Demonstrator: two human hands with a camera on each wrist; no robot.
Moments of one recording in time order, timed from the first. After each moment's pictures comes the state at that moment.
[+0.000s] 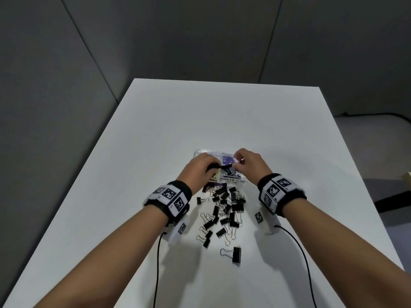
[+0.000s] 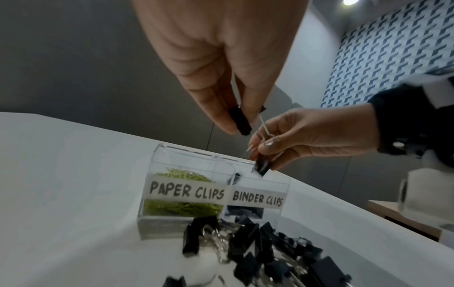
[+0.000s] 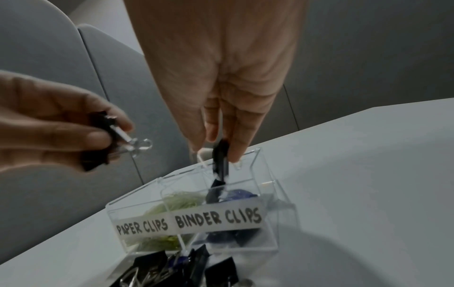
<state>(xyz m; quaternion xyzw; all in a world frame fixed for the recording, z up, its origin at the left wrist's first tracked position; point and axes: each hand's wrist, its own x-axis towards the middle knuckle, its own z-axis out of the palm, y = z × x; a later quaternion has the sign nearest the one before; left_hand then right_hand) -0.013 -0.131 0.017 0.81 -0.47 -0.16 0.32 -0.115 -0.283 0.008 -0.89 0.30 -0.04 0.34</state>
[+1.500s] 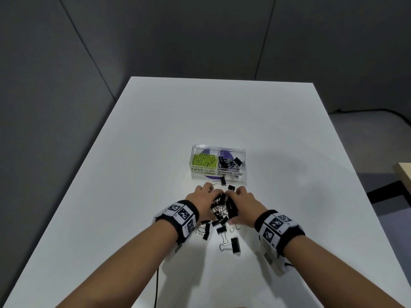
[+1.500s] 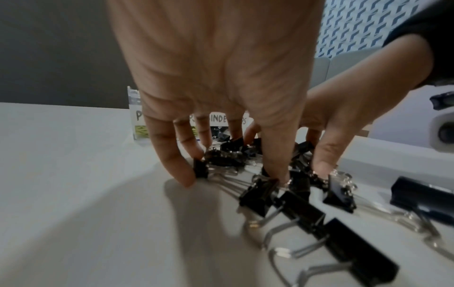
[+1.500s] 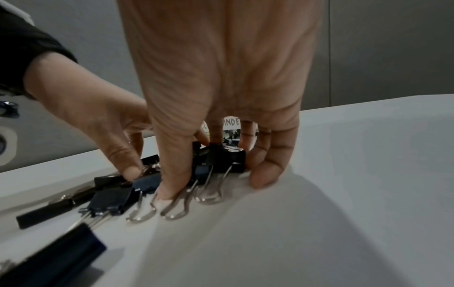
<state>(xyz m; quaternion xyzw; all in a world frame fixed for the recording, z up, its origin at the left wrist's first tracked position) -0.059 -0.103 -0.041 0.81 -0.52 -0.28 0.01 -0.182 -0.215 -0.047 -0.92 0.25 0.19 0.24</state>
